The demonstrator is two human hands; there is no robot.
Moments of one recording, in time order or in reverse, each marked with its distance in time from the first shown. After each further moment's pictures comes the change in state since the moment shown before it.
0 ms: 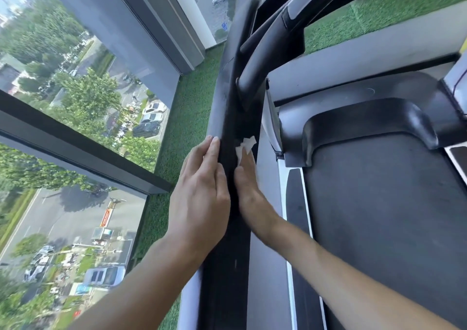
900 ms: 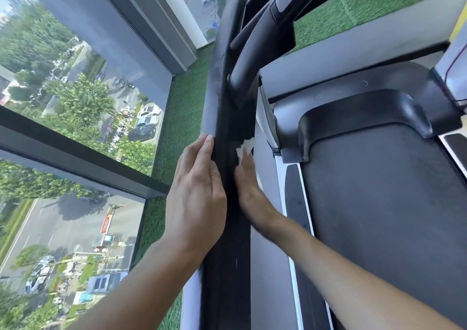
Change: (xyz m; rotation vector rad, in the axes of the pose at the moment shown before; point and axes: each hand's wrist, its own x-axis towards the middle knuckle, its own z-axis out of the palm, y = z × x) left_hand 0.001 -0.001 0.002 -0.019 0.025 0.017; right_hand 0.002 0.010 -0.004 -0.040 0.056 0.071
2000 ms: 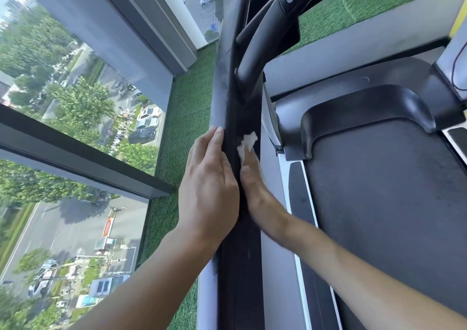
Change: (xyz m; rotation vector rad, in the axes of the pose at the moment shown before) left_hand 0.001 -0.002 0.001 -0.003 0.010 0.011; right_hand -0.026 -0.017 0.004 0.019 -0.073 -0.073
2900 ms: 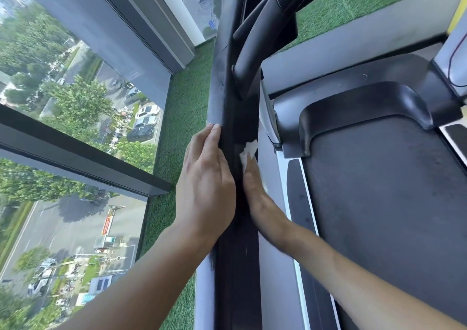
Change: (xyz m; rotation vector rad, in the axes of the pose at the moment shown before) left_hand 0.001 0.001 -0.001 -0.002 -0.011 -0.004; right_hand -0.013 0.010 0.001 0.031 -0.007 0.078
